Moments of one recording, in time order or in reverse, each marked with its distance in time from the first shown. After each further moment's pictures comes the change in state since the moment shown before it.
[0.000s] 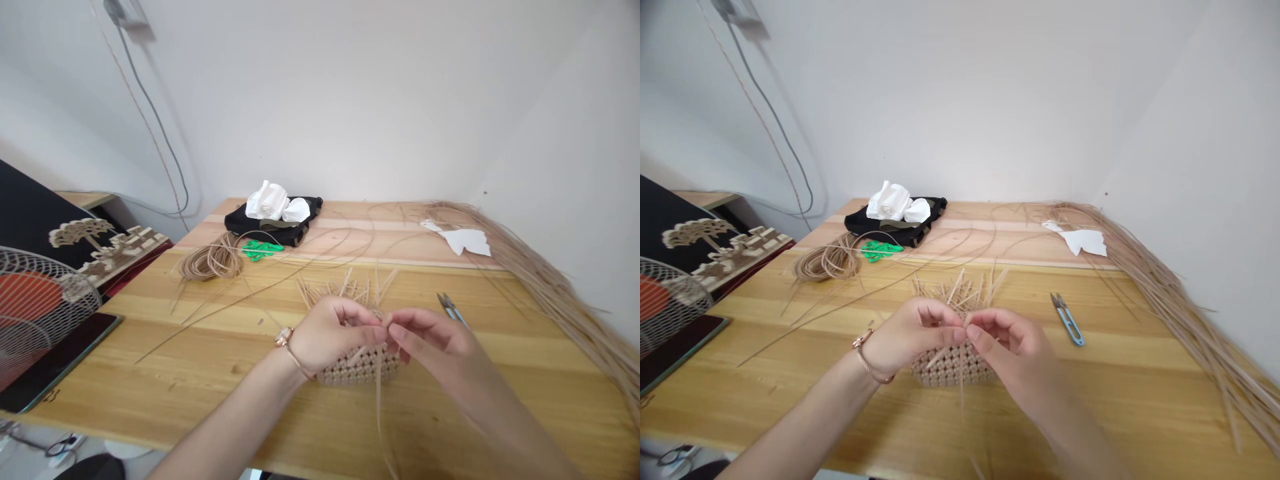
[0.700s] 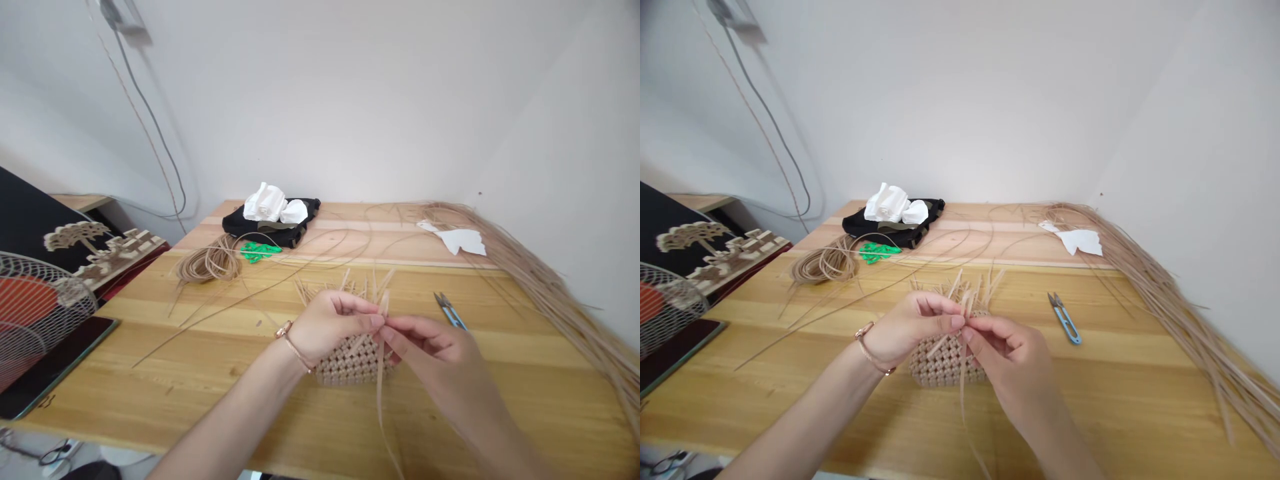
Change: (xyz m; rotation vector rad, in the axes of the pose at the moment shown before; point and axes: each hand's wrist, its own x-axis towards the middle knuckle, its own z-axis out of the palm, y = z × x) left_hand 0.007 0.000 -0.003 -0.148 -0.019 -0.015; right_hand -0.004 0.009 0.008 0.030 0.164 -0.067
